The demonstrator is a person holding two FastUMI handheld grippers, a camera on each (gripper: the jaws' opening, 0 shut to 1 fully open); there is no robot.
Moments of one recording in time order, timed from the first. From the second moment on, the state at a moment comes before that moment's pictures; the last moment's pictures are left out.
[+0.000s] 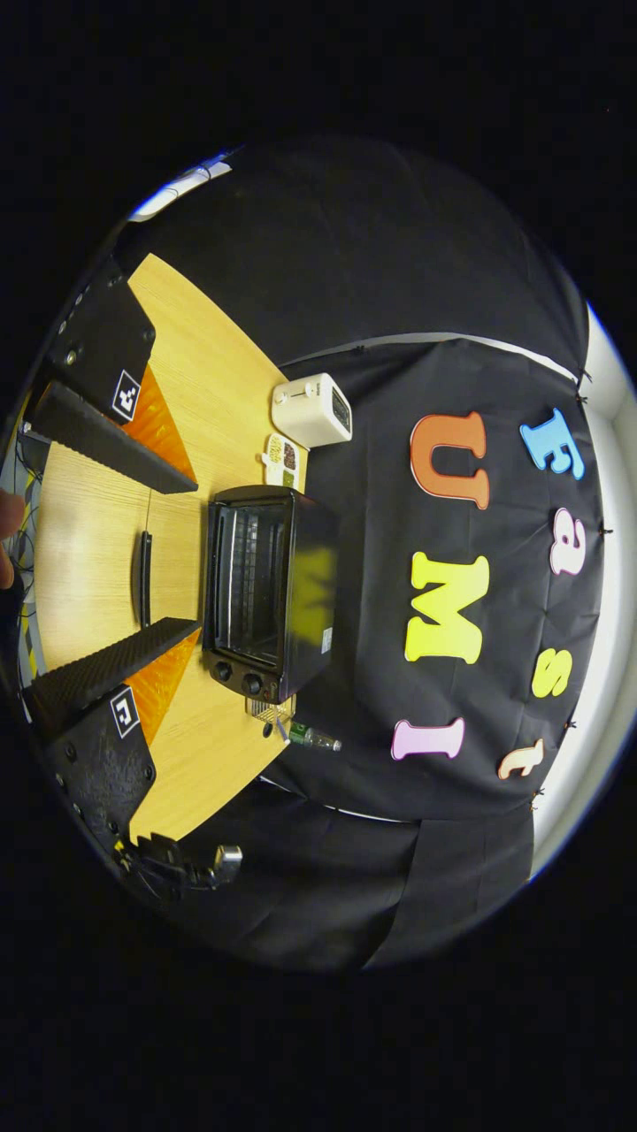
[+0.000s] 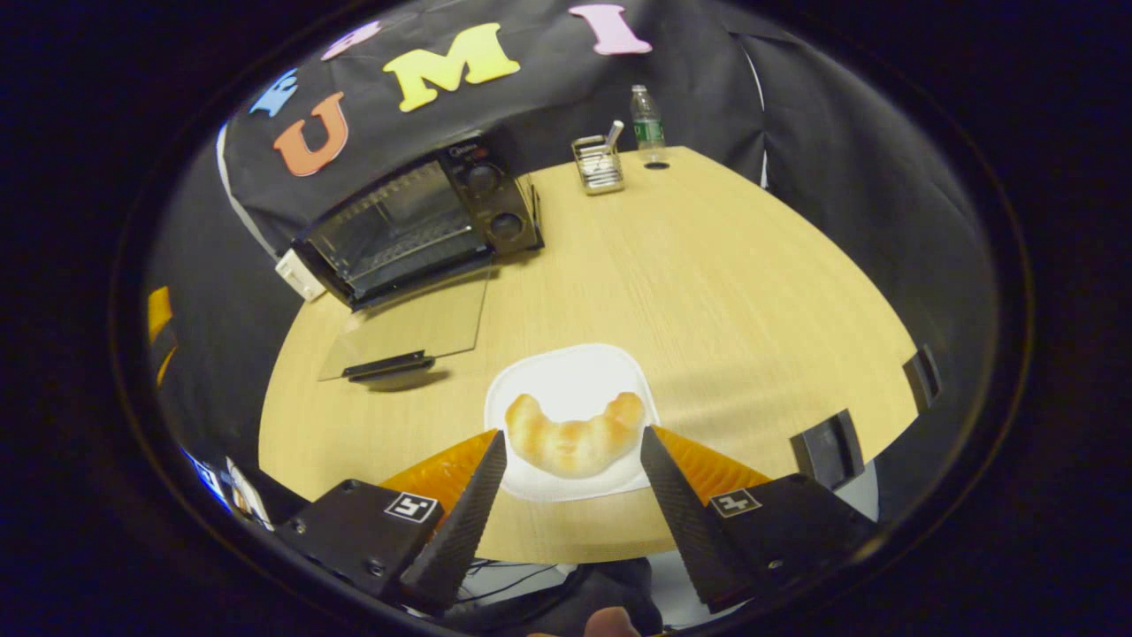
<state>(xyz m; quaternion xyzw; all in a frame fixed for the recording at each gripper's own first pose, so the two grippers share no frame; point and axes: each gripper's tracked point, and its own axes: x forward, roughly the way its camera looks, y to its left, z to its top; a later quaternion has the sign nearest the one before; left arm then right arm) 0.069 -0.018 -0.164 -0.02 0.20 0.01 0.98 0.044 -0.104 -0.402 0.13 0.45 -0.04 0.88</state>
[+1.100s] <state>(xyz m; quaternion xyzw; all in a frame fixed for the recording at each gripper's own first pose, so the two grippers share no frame) 0.075 -0.062 -0.159 0.00 0.22 -0.06 0.97 0.057 -0.103 -0.432 0.24 0.47 -0.05 0.85</state>
